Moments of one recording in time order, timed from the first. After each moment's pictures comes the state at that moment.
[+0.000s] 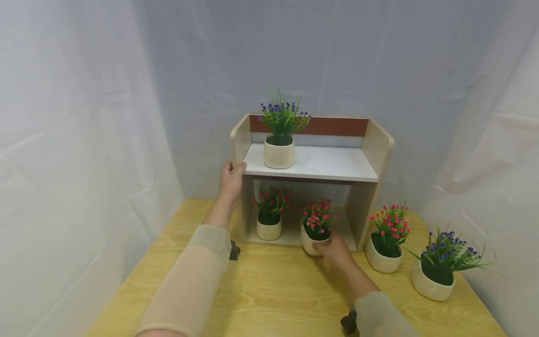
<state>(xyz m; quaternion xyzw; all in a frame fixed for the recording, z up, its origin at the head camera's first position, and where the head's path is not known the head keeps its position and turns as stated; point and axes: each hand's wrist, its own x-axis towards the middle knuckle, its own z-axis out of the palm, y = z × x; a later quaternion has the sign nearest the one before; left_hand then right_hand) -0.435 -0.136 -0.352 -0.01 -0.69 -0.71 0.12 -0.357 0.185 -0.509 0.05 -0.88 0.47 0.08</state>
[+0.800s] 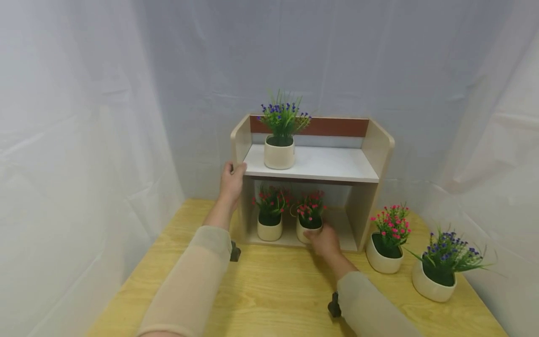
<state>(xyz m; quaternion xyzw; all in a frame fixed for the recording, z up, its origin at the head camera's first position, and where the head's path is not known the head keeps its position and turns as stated) -0.435 -0.136 -0.352 -0.02 -0.70 -0.71 0.13 -0.392 0.155 -0.512 -0.03 -0.90 0.43 0.11</state>
